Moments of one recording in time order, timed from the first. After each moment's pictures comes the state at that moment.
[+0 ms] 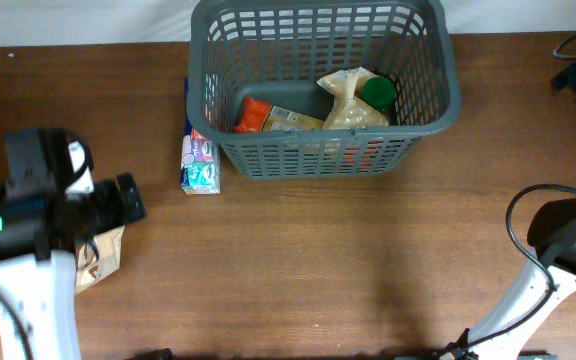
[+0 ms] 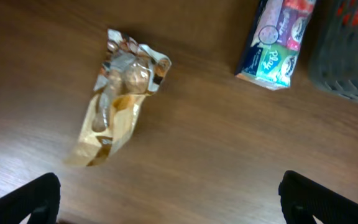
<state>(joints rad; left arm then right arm) 0.22 1.19 1.38 -1.32 -0.04 -0.14 -0.46 2.23 2.56 -1.64 0.06 0.58</state>
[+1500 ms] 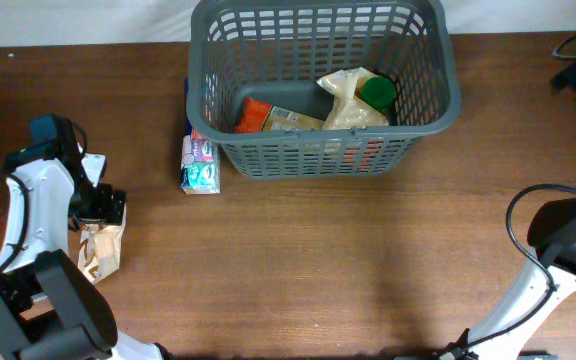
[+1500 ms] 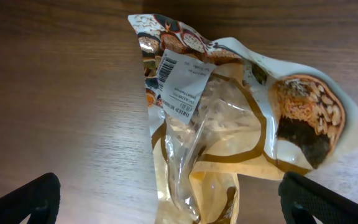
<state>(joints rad) 0.36 1.74 1.30 -1.04 -0.24 0.37 -0.46 2.23 2.56 -1.64 0.06 0.58</state>
